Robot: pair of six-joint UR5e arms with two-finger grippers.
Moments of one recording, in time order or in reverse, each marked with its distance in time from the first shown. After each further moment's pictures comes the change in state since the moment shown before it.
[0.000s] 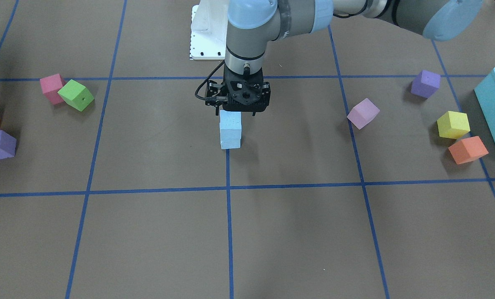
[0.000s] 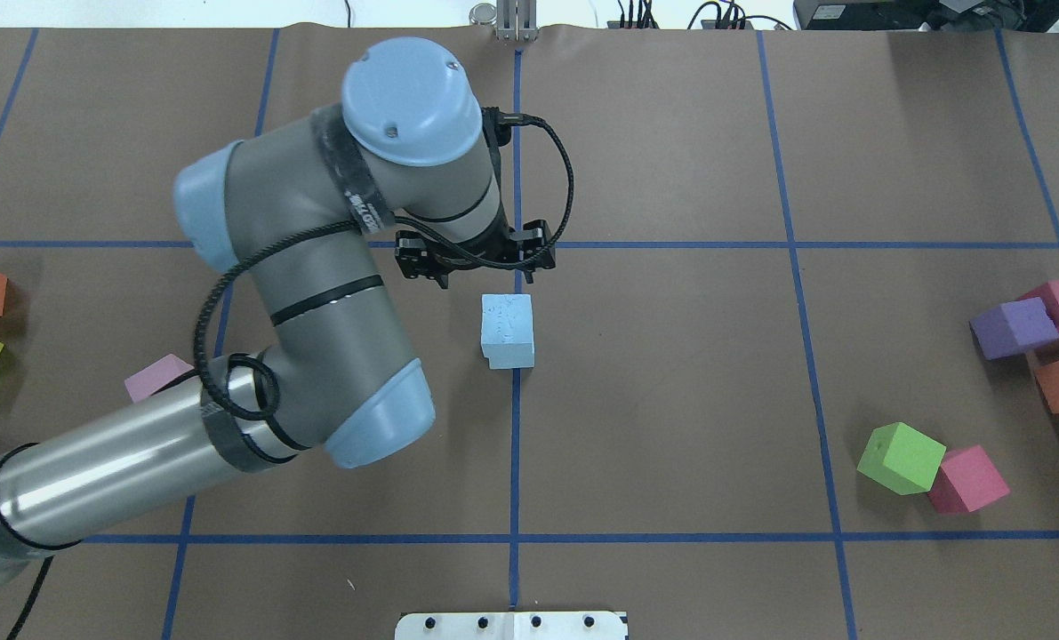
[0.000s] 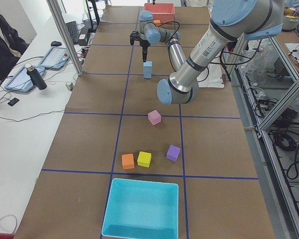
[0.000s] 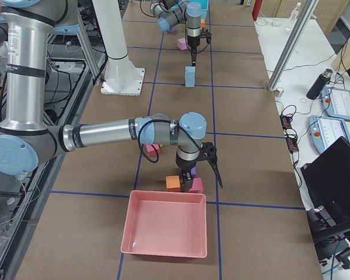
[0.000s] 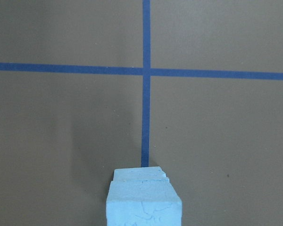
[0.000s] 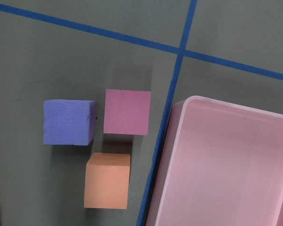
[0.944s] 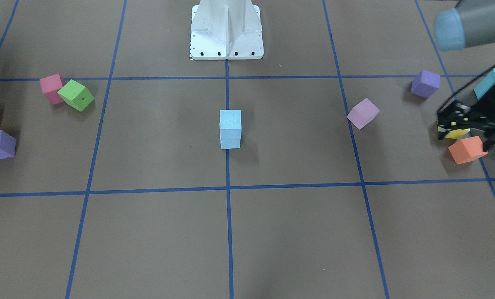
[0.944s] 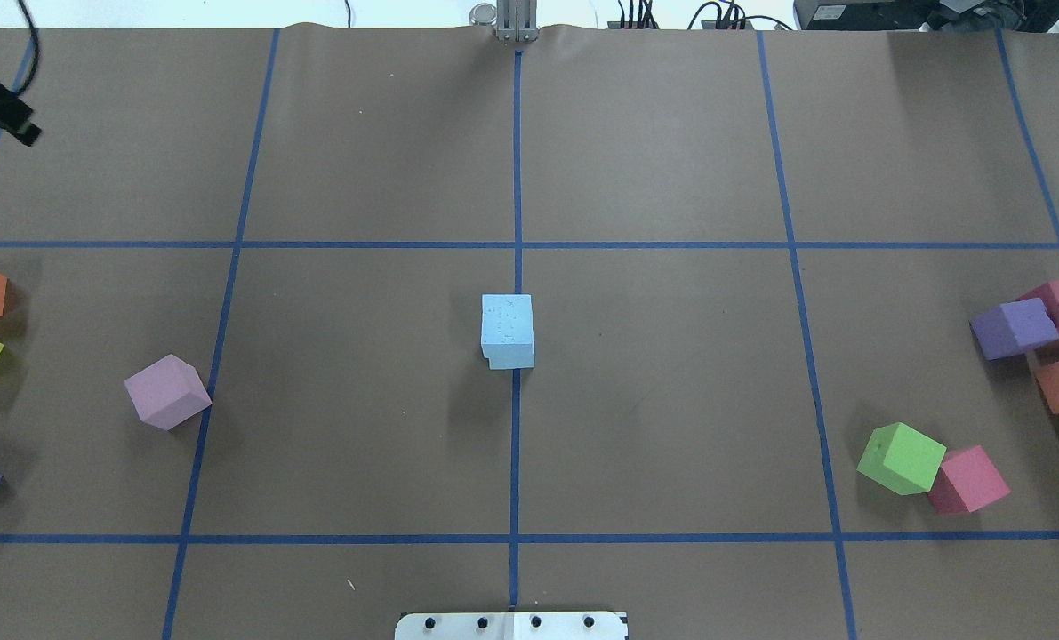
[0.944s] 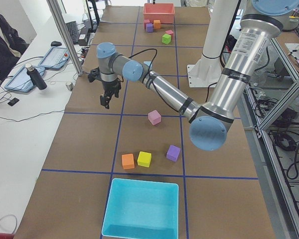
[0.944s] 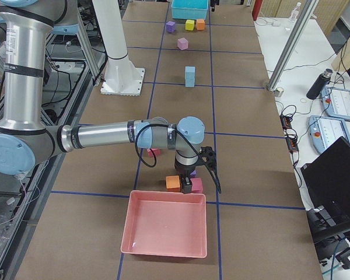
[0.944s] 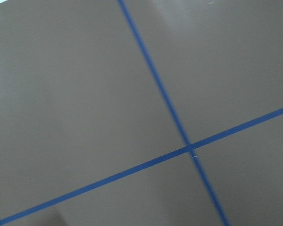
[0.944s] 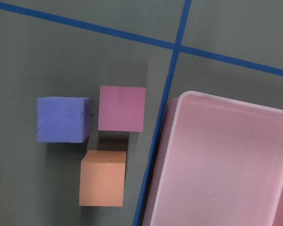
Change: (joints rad) left arm -0.724 0.500 0.005 0.026 -0.292 1.192; right arm 0.042 -0.020 -0.046 0.083 -0.015 -0.009
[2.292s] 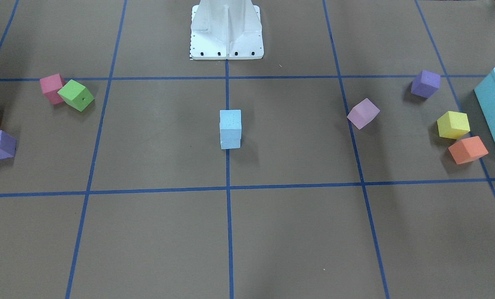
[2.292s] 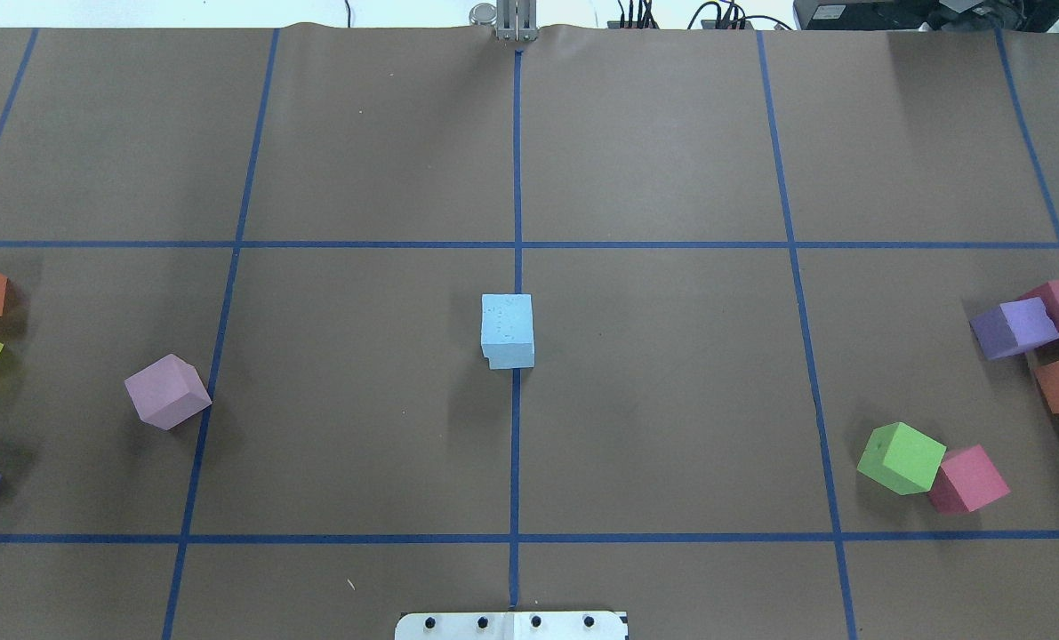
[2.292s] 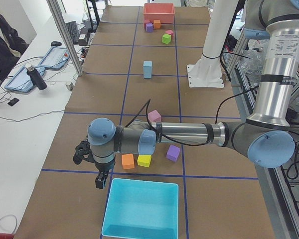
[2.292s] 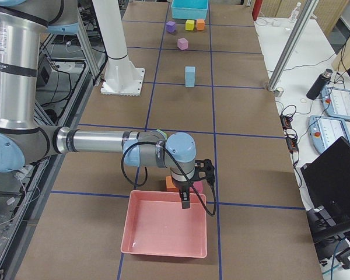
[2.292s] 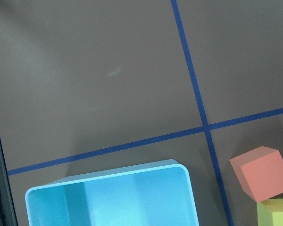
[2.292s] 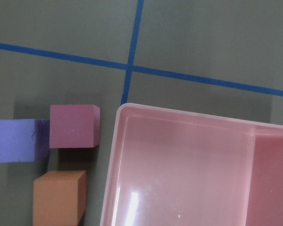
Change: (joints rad) left arm -0.330 0.227 0.252 -0.293 -0.032 0.081; right arm 0.090 -0.018 -0.066 0.118 0.043 0.012
